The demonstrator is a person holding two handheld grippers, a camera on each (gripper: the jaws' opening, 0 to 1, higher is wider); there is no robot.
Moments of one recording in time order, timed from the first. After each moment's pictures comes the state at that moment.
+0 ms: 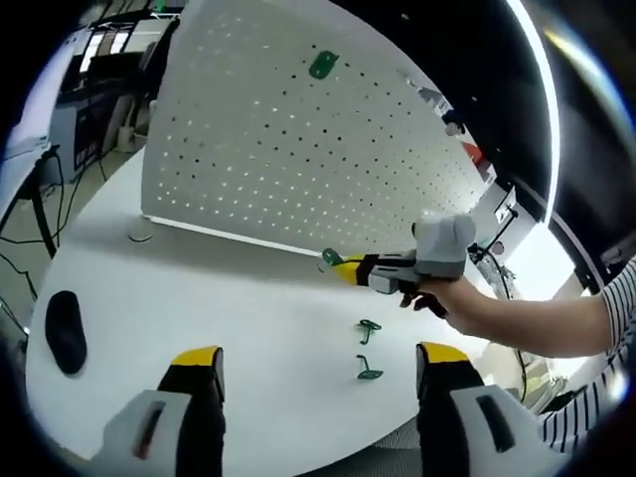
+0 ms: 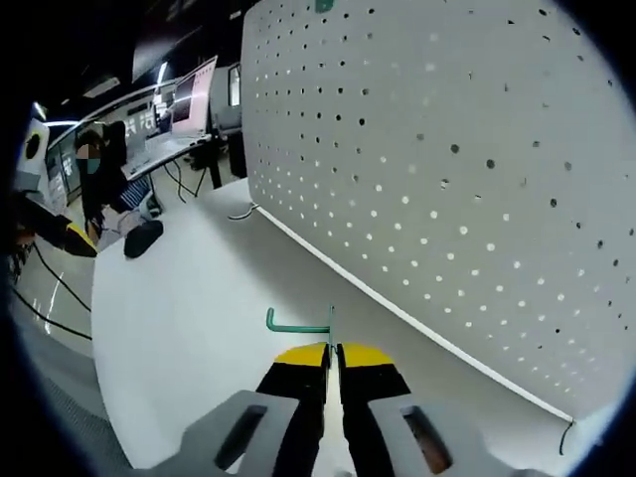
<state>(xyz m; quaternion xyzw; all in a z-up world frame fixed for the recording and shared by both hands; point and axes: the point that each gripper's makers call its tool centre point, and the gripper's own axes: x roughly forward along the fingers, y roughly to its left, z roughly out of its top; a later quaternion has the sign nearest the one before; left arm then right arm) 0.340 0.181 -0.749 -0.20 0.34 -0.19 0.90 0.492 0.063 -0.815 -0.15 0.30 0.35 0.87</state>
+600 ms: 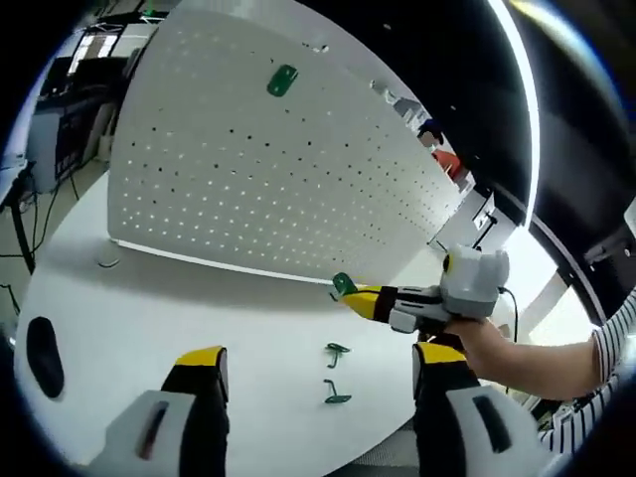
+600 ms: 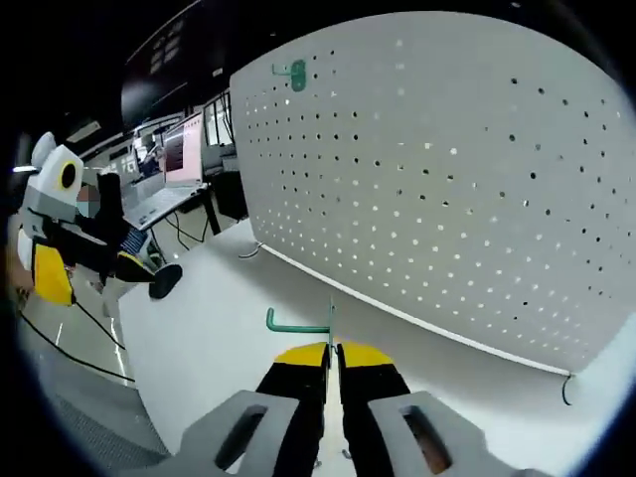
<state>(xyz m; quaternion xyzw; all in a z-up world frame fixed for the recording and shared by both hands) 0.362 0.146 -0.717 -0.22 0.31 -0.24 0.89 0.440 0.035 -0.761 -0.06 0.27 0.32 0.91</state>
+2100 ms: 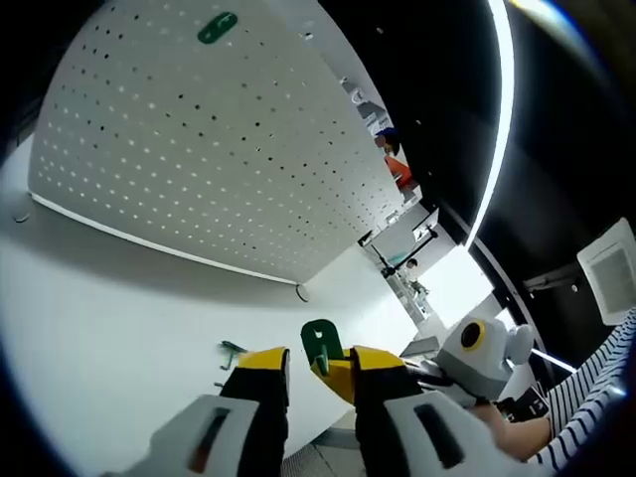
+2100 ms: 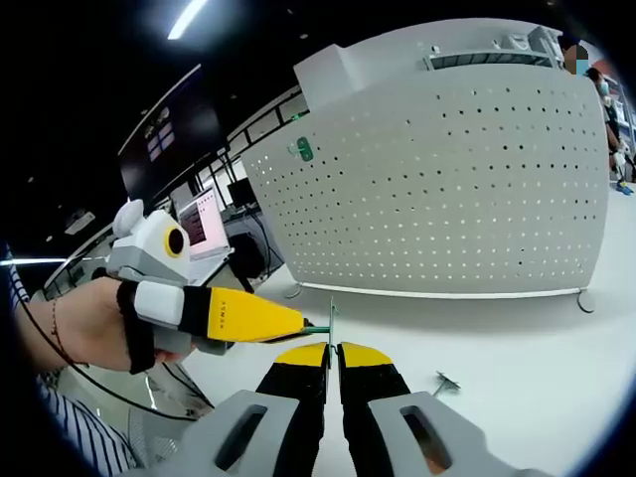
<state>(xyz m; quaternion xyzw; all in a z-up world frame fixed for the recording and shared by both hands) 0.352 0.048 -0.697 -0.32 0.31 -0.35 0.82 0.350 0.033 -0.711 0.09 0.24 0.30 0.92</state>
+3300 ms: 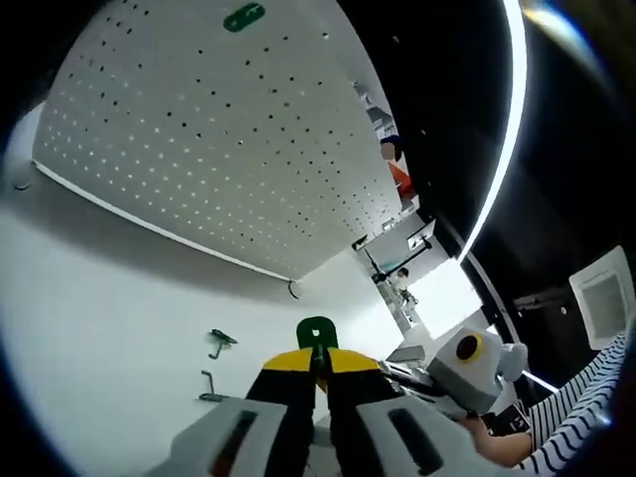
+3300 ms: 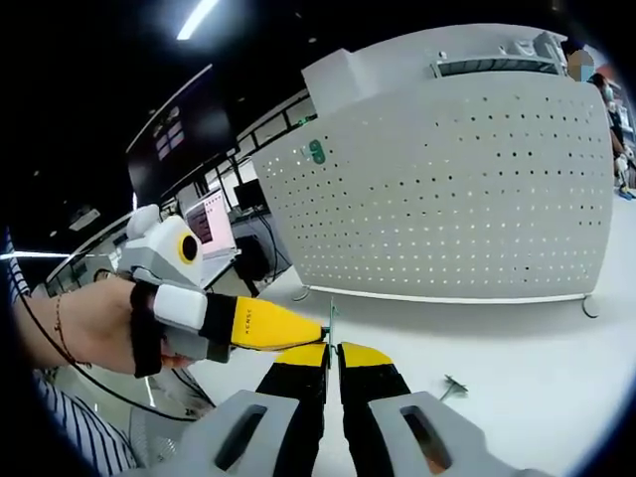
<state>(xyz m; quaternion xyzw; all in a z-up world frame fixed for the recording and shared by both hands) 0.347 0.049 -0.699 -0.36 0.32 -0.35 0.80 0.343 0.042 -0.707 0.09 0.22 0.32 0.92</state>
